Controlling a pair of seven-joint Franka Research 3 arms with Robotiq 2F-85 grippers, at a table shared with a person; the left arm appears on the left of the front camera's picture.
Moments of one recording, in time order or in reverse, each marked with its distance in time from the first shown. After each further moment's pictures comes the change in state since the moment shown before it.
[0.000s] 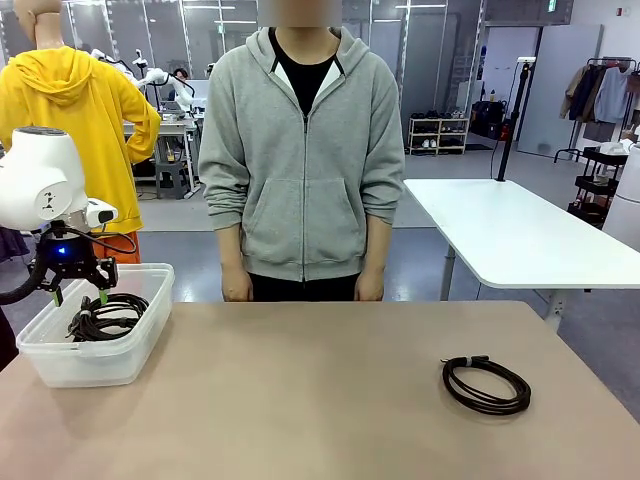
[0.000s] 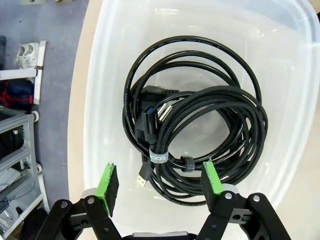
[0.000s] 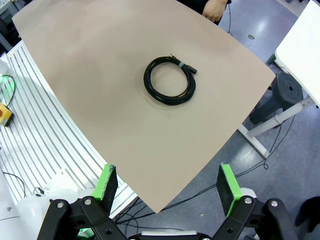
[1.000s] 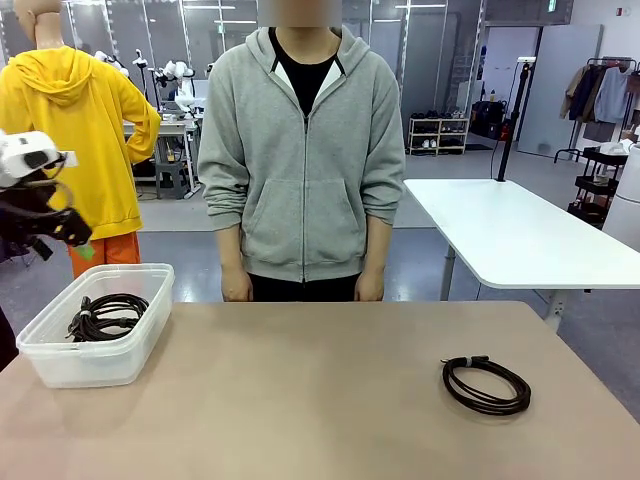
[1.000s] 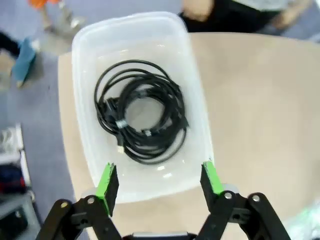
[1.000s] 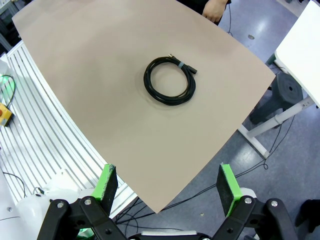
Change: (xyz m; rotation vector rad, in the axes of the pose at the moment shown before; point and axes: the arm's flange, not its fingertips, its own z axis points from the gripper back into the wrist) left arm -0.097 0.042 0.133 -0.287 -0.319 -0.353; right arm 0.000 0.000 0.000 0.000 0.000 0.001
